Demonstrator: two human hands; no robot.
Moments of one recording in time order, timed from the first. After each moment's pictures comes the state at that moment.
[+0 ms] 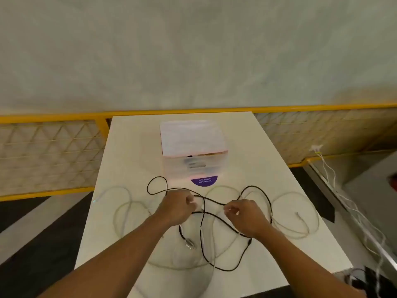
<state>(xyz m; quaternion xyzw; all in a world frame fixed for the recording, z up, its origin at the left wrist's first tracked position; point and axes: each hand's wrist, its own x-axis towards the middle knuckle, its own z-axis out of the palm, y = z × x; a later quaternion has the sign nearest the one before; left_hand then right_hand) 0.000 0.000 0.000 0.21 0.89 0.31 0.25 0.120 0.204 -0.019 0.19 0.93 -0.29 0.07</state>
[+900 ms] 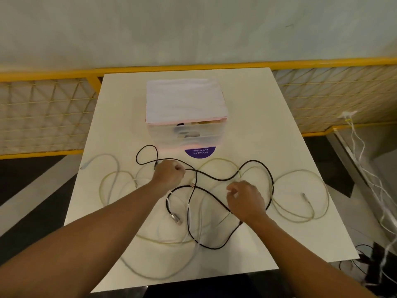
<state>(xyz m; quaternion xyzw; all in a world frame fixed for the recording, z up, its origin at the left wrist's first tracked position) -0.021 0.049 -0.039 0.00 0.89 0.36 0.27 0.123 0.241 -0.069 0.24 0.92 -0.29 0.09</state>
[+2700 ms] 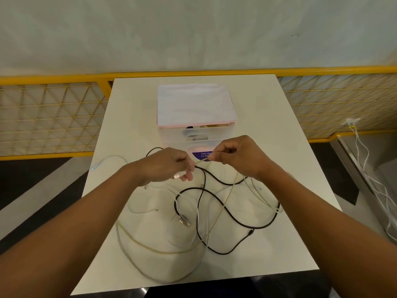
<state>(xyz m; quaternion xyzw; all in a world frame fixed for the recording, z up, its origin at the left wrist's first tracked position) -0.031 0.013 0.059 0.20 0.81 0.37 0.40 0.036 0.238 0.039 0.06 0.85 -0.52 0.05</state>
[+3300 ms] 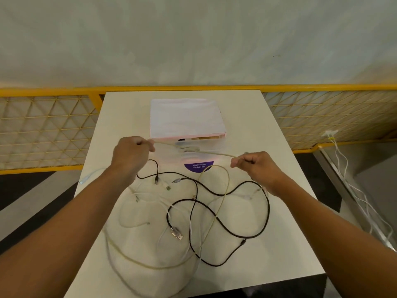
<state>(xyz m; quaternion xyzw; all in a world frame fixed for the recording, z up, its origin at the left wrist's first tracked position) -0.056 -0.001 0.074 -0.08 0.84 0.52 0.12 0.067 0.285 0.039 0.19 0.82 -0.54 0.03</state>
